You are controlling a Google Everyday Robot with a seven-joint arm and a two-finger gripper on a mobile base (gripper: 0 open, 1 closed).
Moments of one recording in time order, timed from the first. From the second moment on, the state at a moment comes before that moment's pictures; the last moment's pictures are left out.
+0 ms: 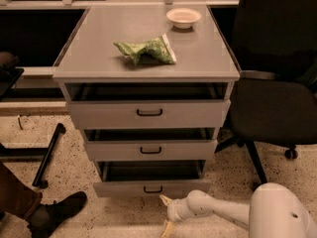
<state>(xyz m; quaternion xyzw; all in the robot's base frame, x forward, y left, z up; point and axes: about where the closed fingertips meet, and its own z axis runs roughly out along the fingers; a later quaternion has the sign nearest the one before) 0.497 -0.019 0.152 -0.65 0.66 0.22 0.29</state>
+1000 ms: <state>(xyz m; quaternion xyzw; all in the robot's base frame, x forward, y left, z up) 0.626 0.007 0.237 -0.68 0.63 0.15 0.34</state>
